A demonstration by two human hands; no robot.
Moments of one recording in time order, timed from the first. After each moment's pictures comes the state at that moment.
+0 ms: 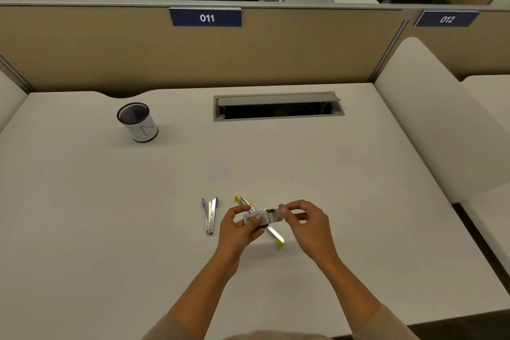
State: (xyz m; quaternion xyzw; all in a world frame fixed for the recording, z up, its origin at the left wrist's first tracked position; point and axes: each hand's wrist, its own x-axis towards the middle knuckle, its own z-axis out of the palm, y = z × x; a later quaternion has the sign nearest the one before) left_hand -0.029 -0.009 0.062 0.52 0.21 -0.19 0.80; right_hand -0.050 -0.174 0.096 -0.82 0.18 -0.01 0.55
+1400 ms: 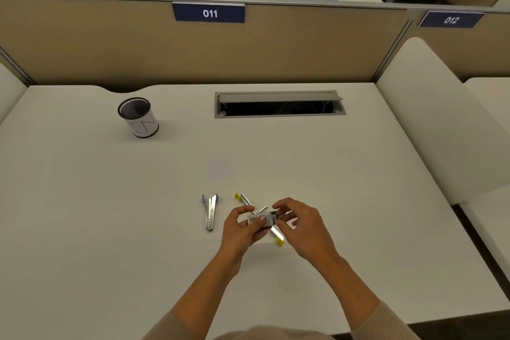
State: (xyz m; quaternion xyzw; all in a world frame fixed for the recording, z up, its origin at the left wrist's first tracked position) left_hand -0.033 -0.014 0.060 0.55 0.22 -0.21 0.78; right_hand -0.050 -0.172 0.098 -0.91 0.02 0.03 0.41
